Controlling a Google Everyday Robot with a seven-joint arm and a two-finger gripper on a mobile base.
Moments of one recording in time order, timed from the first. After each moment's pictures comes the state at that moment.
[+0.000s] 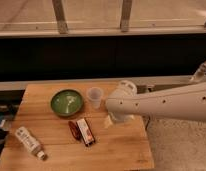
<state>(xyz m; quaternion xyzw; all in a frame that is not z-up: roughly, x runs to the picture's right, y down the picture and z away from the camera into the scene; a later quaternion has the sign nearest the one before) 0.087 0.173 0.723 -0.21 0.19 0.56 0.78</state>
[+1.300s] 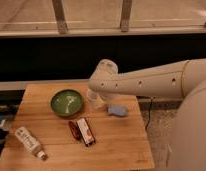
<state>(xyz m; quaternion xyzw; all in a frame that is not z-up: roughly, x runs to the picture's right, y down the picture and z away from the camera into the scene) 0.052 0.040 0.760 -0.11 0.17 0.52 0.83</state>
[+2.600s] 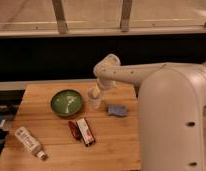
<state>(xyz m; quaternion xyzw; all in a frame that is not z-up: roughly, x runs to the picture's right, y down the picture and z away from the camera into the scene) 0.019 0.026 0.880 -0.20 0.11 0.53 0.82</state>
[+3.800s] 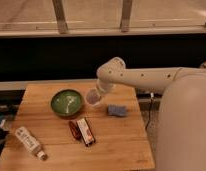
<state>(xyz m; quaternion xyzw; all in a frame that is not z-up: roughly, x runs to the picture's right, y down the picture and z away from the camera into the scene) 0.000 0.026 0.818 -0.23 0.04 0.55 0.80</state>
